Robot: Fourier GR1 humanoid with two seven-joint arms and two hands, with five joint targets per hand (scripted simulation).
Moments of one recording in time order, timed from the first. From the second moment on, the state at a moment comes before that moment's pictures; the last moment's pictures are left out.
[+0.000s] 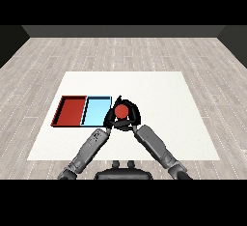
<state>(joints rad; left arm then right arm) -0.38 0.01 -0.47 -1.33 0.13 0.33 -0.17 -0.48 0.00 0.52 -1.34 -0.32 -0.45 -0.34</state>
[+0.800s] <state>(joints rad) -0.42 0.04 -0.54 -1.30 0.15 0.53 -0.16 -0.49 -0.02 0.55 -1.32 -0.36 -0.47 -0.39</state>
